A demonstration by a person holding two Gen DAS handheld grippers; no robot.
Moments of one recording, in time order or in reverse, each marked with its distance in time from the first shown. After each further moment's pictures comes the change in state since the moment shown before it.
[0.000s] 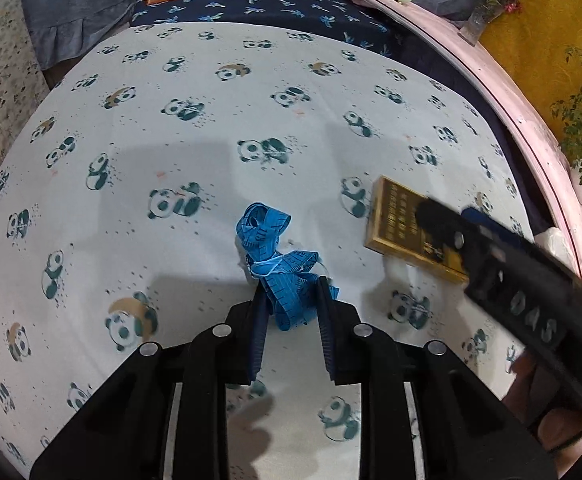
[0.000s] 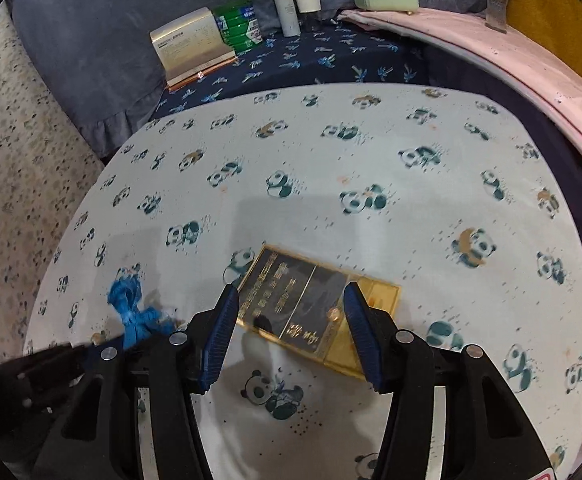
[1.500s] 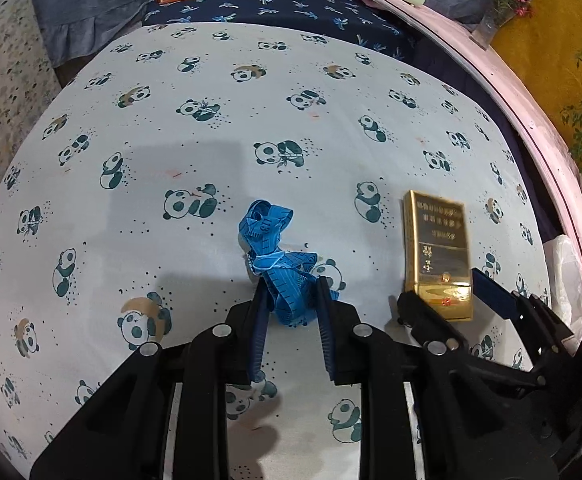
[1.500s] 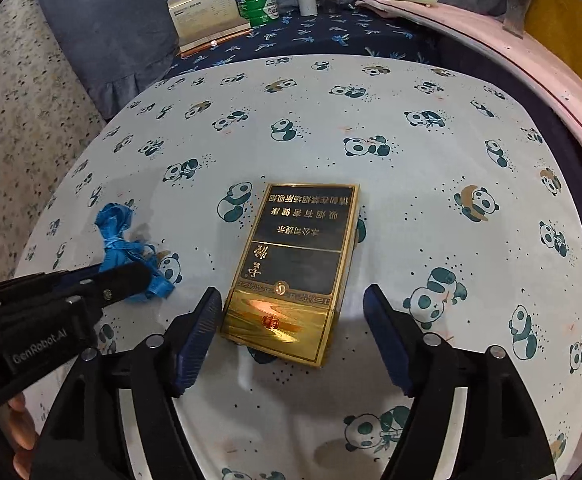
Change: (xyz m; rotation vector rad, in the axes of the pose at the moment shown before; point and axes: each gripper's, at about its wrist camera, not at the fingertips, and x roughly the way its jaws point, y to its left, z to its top) left arm -0.001 0.007 0.003 -0.032 -0.004 0.044; right arm 0.010 0.005 -0.038 -0.094 0.064 -0.018
